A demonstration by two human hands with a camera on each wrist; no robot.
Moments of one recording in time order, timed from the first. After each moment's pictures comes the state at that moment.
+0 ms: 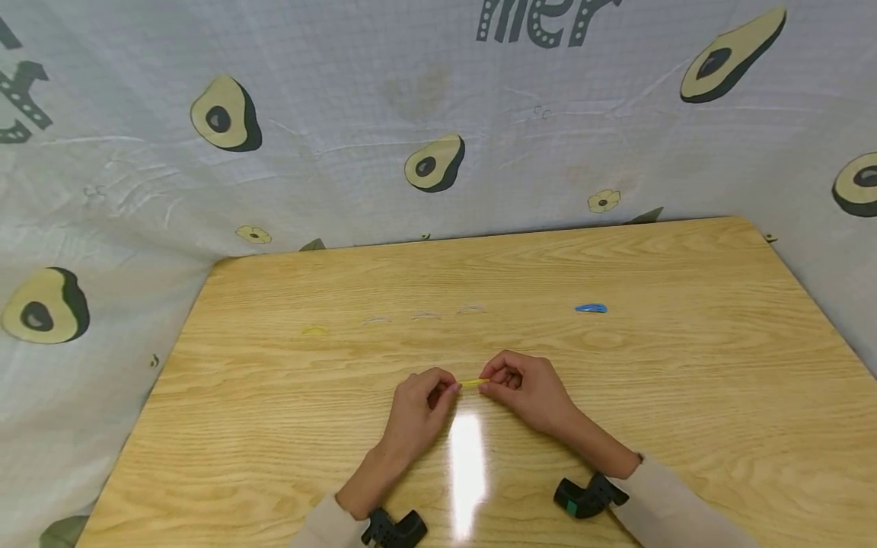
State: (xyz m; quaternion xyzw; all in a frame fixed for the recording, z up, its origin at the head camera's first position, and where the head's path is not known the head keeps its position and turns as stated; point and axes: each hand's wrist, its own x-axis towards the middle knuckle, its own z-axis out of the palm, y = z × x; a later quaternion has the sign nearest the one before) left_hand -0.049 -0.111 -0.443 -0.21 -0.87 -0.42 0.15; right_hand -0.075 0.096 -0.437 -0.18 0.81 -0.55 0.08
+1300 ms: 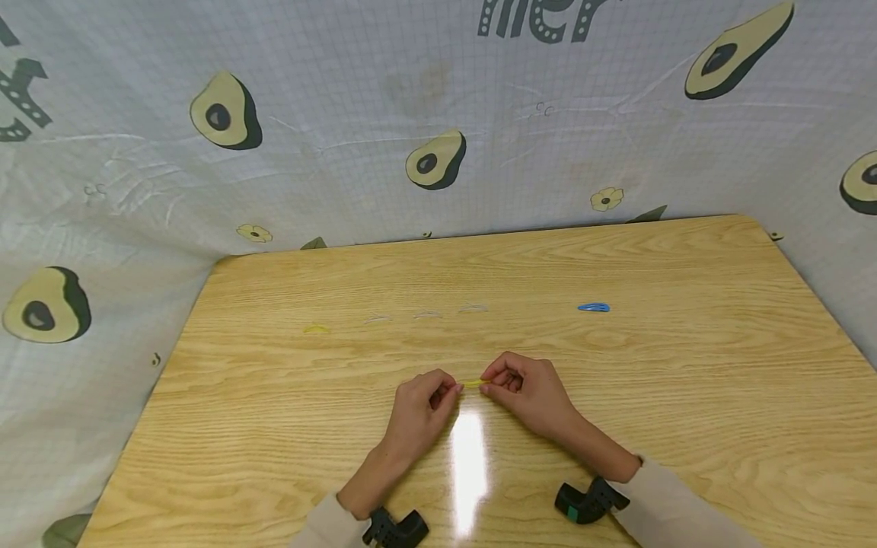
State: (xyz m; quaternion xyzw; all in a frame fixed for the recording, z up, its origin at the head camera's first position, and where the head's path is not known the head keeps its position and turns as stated) left_hand -0.049 -0.110 -0.443 -0.23 -0.85 -0.46 0.15; right_hand -0.071 0.092 -0.436 -0.18 0.81 -0.55 0.04
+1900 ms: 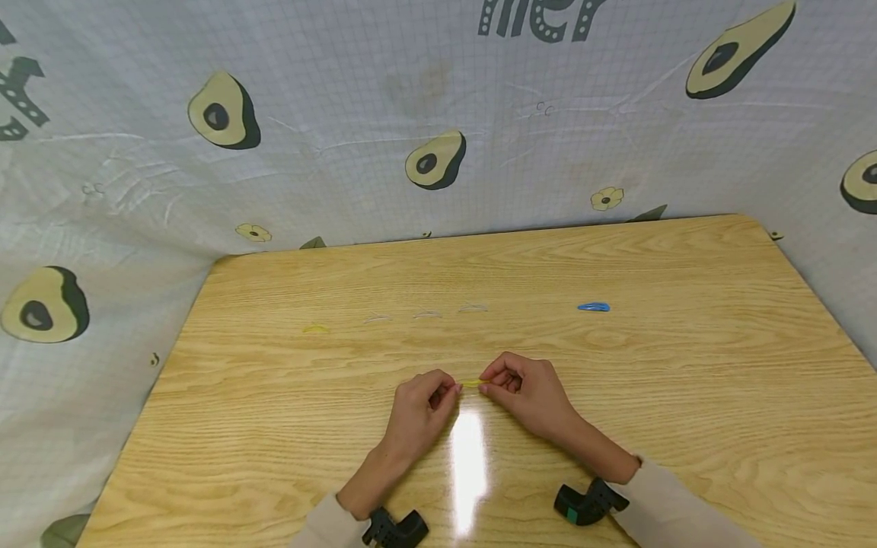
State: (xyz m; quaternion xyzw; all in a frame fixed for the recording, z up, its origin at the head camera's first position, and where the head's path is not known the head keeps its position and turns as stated) left_hand -0.049 -0.110 -0.444 -0.23 -0.85 -0.45 0.16; right_hand -0.070 0.090 -0.435 -0.18 0.81 -0.55 0.03
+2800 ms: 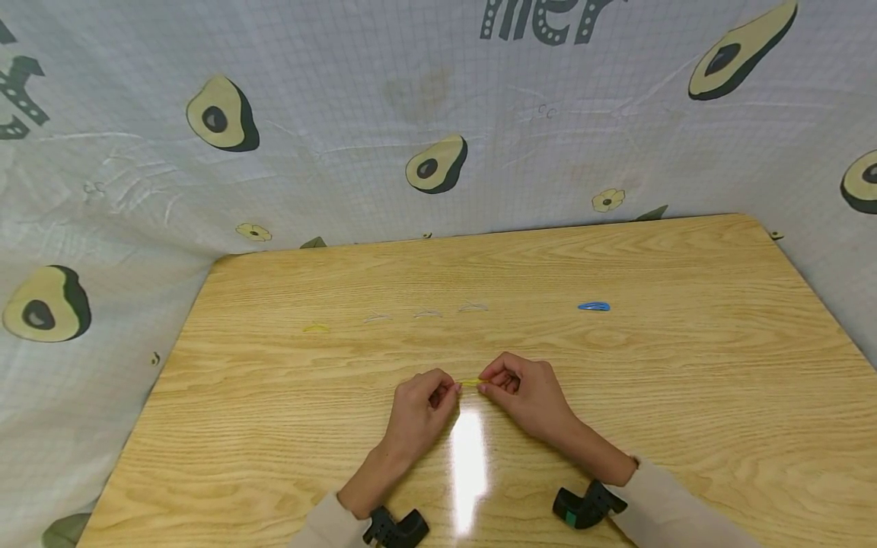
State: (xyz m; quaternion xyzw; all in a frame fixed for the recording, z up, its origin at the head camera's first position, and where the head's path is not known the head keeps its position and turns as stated) left_hand -0.049 -0.110 -0.446 -0.23 -0.85 -0.45 0.18; right_hand -0.068 0.087 -0.437 -0.18 0.82 -0.55 0.02
